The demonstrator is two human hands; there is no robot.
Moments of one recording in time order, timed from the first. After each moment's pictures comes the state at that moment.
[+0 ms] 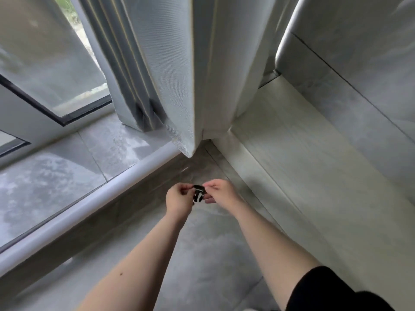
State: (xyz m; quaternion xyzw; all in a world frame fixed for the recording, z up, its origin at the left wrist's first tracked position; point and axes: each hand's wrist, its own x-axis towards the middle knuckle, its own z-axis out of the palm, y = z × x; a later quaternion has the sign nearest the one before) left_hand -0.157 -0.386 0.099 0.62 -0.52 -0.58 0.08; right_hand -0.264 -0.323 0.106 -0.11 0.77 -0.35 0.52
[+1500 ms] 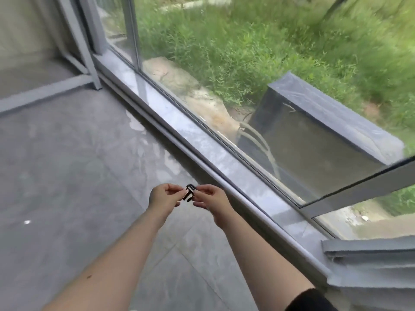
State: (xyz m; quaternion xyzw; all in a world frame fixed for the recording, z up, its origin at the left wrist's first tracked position) left_hand 0.488 -0.083 0.642 0.72 -0.08 -0.42 0.55; right_hand 0.377 -0.167 0.679 -0.52 0.50 -0.08 0.69
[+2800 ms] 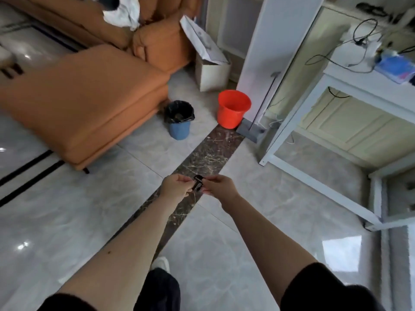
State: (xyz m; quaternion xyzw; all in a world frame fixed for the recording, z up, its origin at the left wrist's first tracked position) left_hand 1.011 0.574 0.756 0.61 0.43 0.03 0.66; right_hand 1.082 0.461 0.756 -0.72 0.04 0.36 0.59
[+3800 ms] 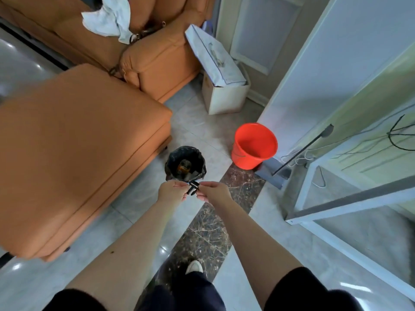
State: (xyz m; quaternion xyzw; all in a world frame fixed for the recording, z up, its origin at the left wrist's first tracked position) left_hand 1.445 0.945 0.701 0.58 0.50 -0.02 0.64; right_hand 1.511 0.835 0.698 -0.70 0.14 0.40 0.58
